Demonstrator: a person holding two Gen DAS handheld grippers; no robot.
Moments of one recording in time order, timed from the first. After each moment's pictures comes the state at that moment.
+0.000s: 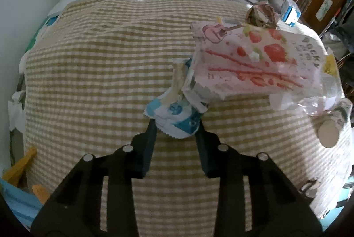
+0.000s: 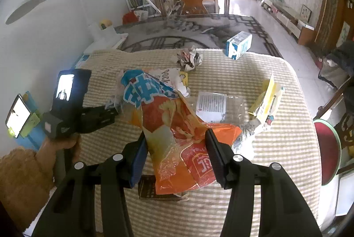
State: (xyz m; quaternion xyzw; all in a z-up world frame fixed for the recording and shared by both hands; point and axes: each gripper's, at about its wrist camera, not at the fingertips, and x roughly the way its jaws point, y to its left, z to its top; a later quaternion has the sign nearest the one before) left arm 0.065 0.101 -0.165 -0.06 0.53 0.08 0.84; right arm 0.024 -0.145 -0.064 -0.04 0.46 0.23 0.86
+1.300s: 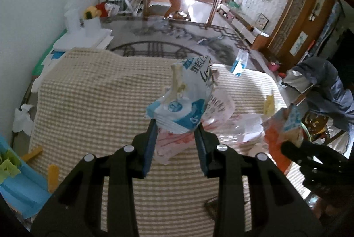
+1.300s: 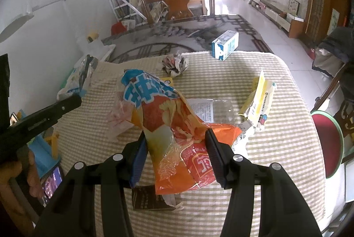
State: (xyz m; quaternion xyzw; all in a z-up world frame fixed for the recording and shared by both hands) left arm 0.024 0.057 -0.054 -0.11 0.41 0.03 0.91; right arm 0.041 -0.166 -0.070 0.01 0.45 0.19 0.87
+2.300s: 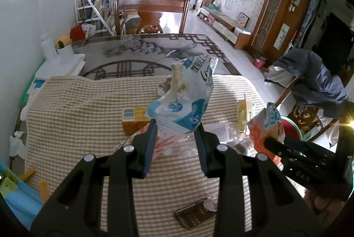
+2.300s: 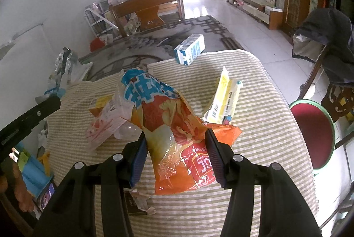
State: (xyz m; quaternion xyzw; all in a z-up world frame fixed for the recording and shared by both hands) left arm 0.038 -0.008 -0.025 -0.06 0.38 -0.02 0.92; right arm 0.053 -0.223 -0.068 0.05 0.44 0.13 0.88
